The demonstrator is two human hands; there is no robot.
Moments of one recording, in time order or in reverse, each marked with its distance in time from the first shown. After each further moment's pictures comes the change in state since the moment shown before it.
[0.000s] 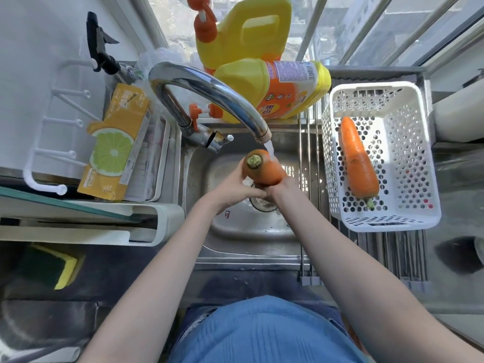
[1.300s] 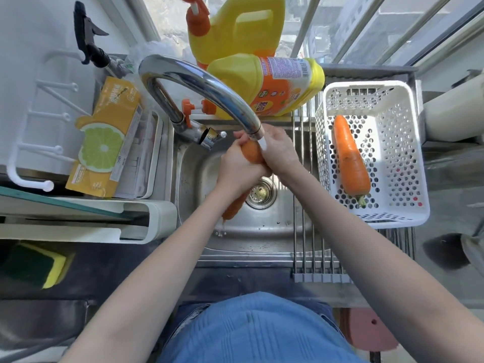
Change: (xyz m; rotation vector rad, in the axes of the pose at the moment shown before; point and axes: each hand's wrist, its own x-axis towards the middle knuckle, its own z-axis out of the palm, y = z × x) left_hand 0.004 0.047 0.024 0.189 0.469 0.085; right_hand 0.004 -0.030 0.006 -1.204 0.083 -0.805
